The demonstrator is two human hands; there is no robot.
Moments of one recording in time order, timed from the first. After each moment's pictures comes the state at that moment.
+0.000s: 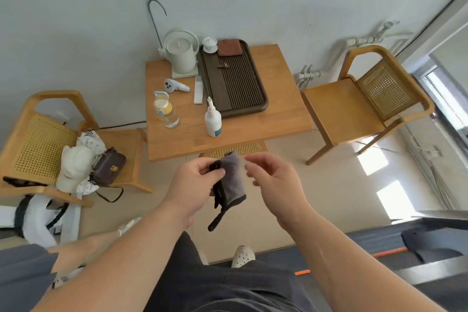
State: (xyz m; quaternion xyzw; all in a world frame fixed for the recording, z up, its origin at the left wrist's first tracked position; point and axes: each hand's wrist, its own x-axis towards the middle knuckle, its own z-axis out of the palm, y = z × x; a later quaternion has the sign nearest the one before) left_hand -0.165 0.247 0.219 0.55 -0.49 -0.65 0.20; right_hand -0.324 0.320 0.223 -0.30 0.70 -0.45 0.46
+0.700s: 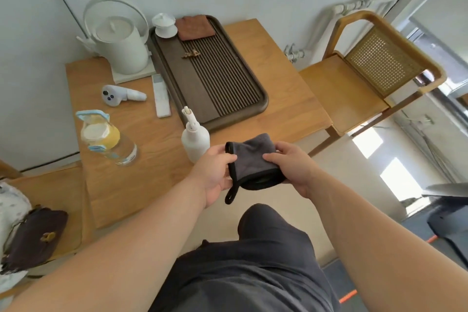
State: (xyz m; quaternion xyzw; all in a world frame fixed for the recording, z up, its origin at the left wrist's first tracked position) left_hand -0.266 0.023 -0.063 0.48 -0.36 -0.80 0.09; right_hand -0.429 0.129 -0.045 -0.18 0.77 -0.37 0.49
